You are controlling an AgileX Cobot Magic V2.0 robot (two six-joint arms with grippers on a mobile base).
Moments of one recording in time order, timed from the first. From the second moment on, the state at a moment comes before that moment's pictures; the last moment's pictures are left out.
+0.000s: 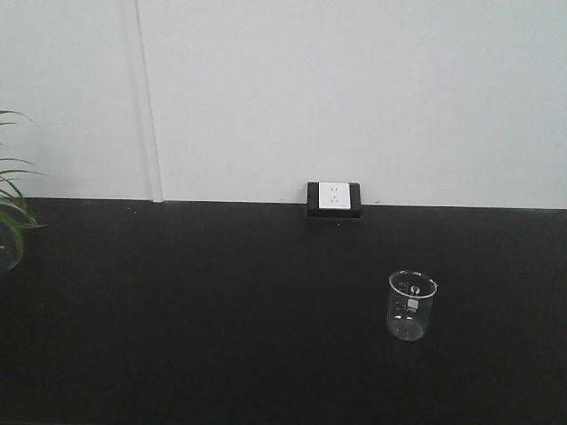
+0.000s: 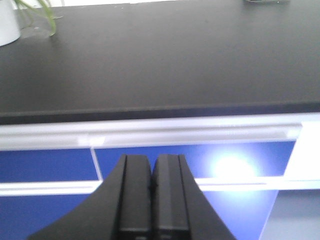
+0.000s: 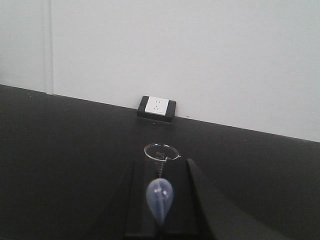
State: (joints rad) left arm -0.07 -0.01 0.03 -0.02 0.01 0.05; right arm 0.09 0.49 -0.33 -0.84 -0.09 0.71
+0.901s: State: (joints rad) left arm -0.07 -0.01 0.03 -0.02 0.01 0.05; right arm 0.09 0.49 -0.33 -0.84 -0.09 0.71
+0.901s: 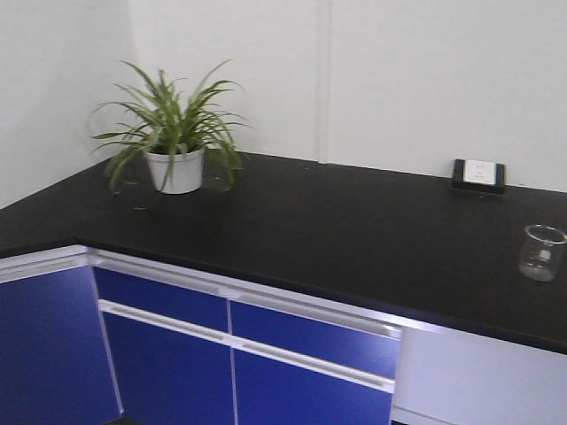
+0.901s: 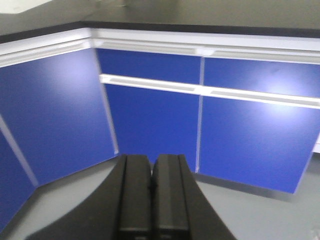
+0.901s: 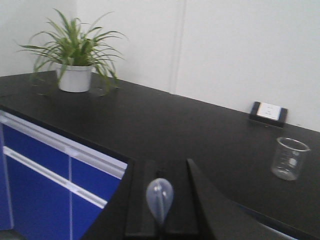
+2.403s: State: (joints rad) left arm -0.07 -0.01 0.03 -0.02 0.01 0.05; right arm 0.09 0.49 -0.33 -0.84 -0.09 0.71
